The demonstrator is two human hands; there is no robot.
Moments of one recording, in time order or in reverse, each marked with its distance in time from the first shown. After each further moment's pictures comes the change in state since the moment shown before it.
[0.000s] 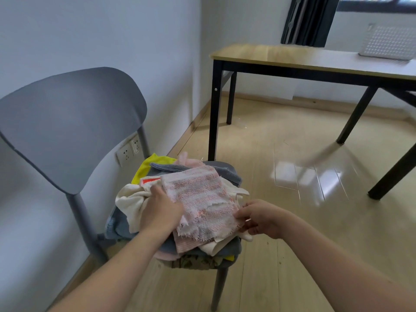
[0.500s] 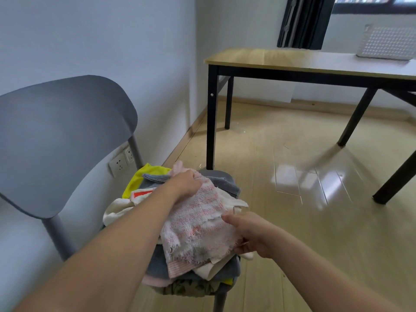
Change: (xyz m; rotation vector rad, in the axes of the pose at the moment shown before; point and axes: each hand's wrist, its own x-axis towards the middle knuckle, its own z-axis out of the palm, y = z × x) left_hand 0.109 0.073 0.039 0.320 -0.409 0.269; right_hand 0.005 -0.011 0.017 0.171 0.047 0.001
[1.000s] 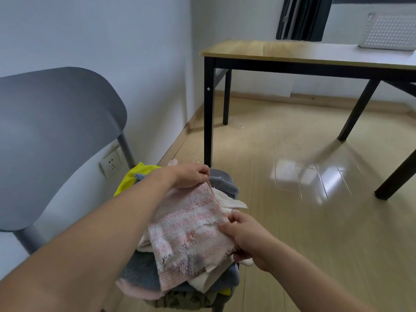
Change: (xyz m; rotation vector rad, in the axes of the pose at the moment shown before) left_hand 0.038 0.013 -0.012 0.133 -0.145 0.319; right_hand 0.006 0.007 0.003 -0.030 0.015 -0.099
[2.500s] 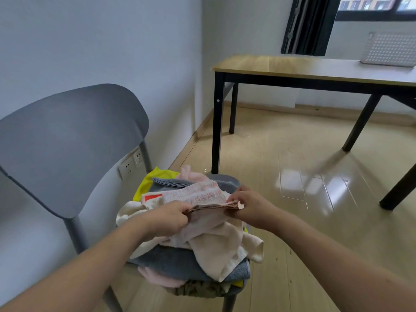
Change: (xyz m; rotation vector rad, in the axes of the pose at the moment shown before) left_hand -0.149 -0.004 0.021 -0.346 -0.004 -0.146; right_hand 0.012 -0.039 -0.016 -0.724 0.061 -0.525
